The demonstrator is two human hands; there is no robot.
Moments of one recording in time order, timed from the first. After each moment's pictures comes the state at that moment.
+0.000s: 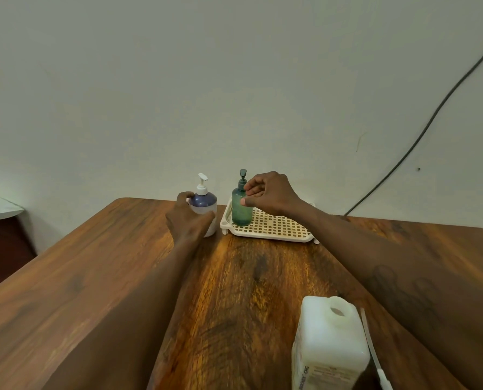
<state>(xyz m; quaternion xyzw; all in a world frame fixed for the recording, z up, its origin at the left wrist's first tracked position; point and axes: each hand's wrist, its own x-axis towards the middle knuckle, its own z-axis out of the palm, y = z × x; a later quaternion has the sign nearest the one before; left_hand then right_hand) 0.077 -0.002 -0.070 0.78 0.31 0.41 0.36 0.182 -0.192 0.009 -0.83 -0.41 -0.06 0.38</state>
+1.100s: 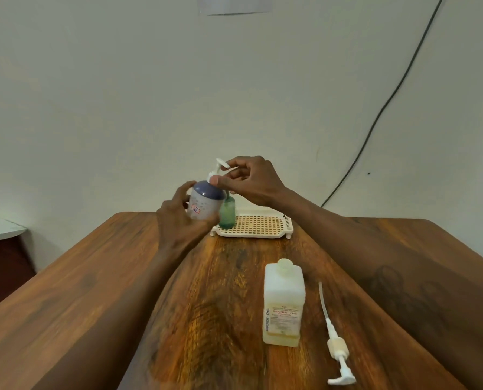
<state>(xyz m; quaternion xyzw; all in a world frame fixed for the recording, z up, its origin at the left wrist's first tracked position) -0.045 -0.089 0.011 0.83 0.11 0.46 0.29 0.069 -0.253 0.092 -0.75 -0.45 -0.12 0.46</state>
